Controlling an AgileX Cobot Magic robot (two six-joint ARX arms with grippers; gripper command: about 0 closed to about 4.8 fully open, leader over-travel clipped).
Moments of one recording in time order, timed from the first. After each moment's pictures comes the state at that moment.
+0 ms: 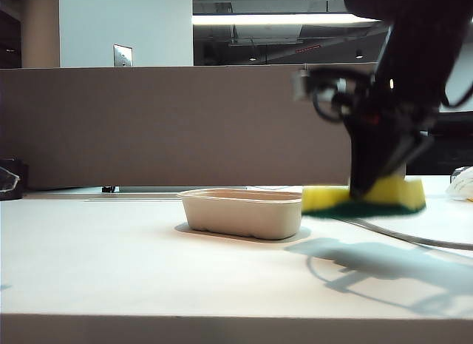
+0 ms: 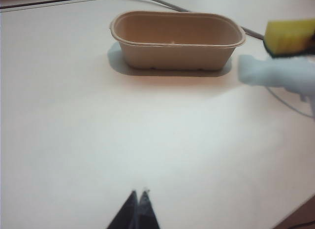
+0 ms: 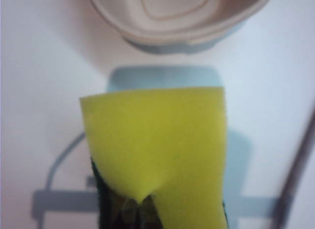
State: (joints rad) left arm -0.51 0.15 0.01 -0.13 0.04 -0.04; right arm 0.53 1.44 0.97 -0.60 -0.07 -0.16
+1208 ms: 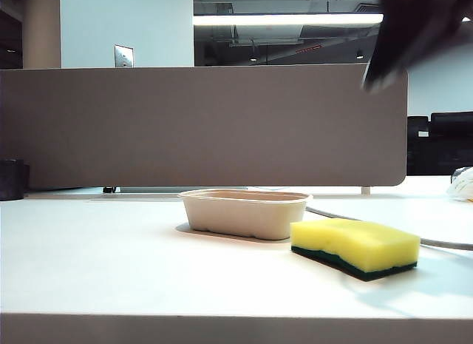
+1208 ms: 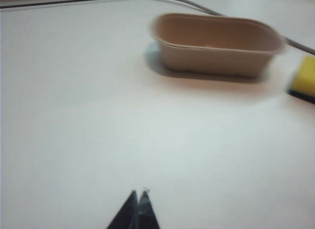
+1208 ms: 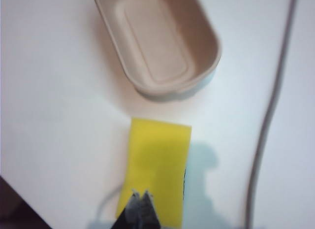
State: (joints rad) left arm -0.35 0.14 0.01 -0.13 0.09 -0.04; right arm 0.52 1.07 0.95 -0.64 -0.10 -0.04
